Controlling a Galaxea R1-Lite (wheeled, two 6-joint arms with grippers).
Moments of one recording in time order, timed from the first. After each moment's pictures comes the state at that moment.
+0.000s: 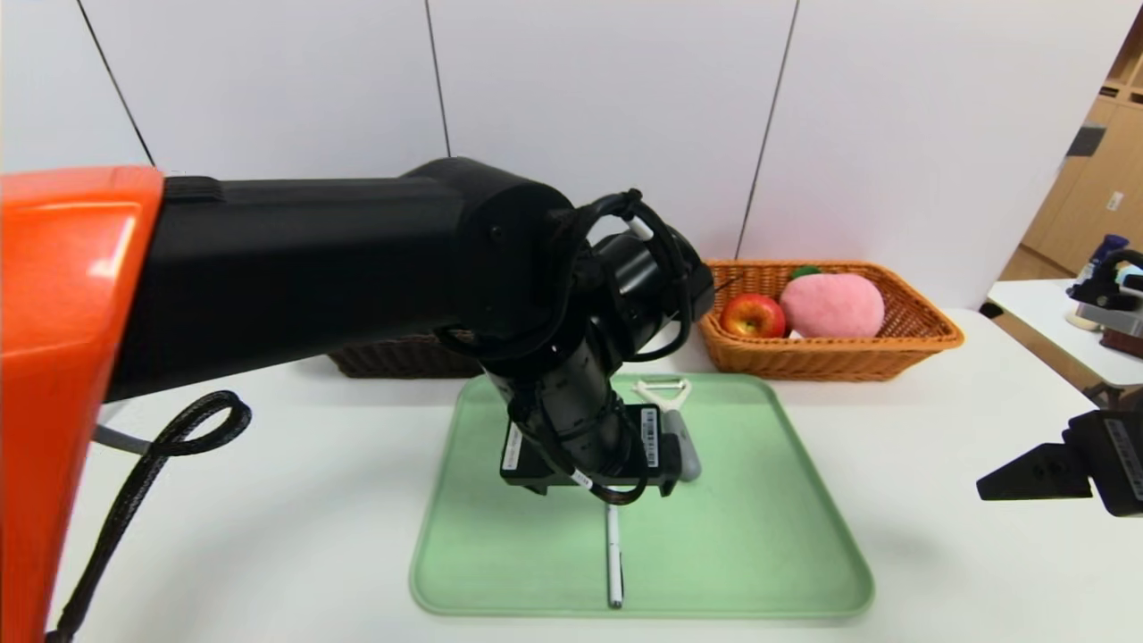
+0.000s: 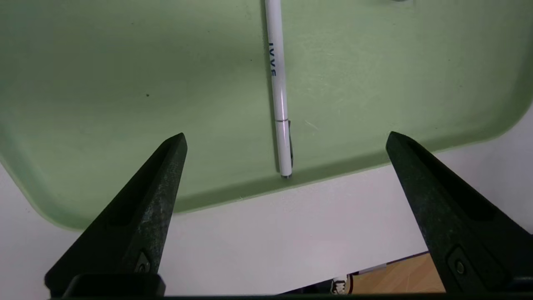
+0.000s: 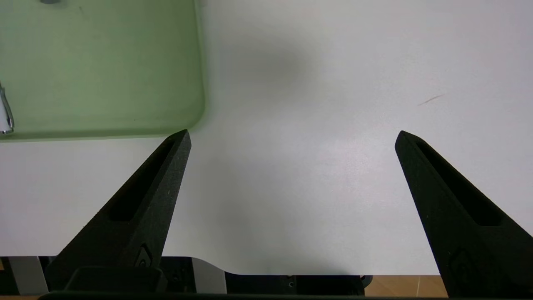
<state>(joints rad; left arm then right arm) -0.90 2.11 -1.99 1.02 0.06 -0.76 0.23 1.33 -1.22 0.95 -0.09 0.27</state>
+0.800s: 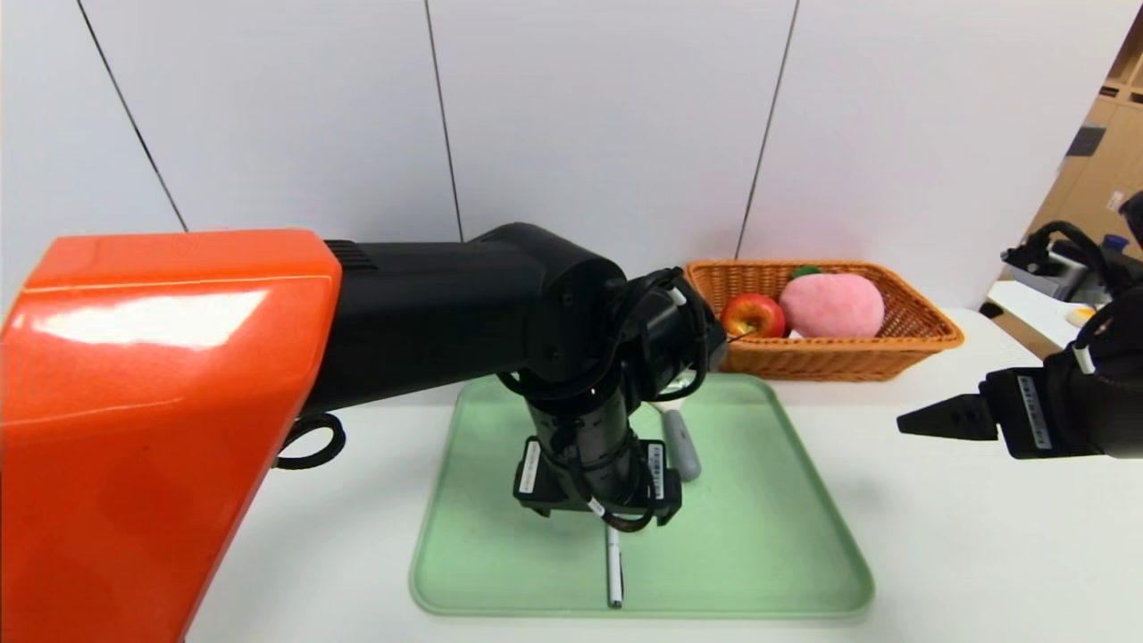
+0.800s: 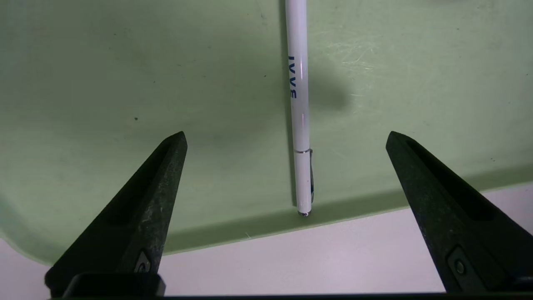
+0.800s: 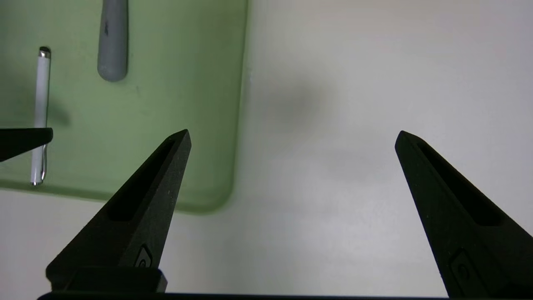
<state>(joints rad) -0.90 2.21 -1.99 1.02 0.09 -0.75 0.22 1.37 -1.10 0.58 -0.03 0.14</state>
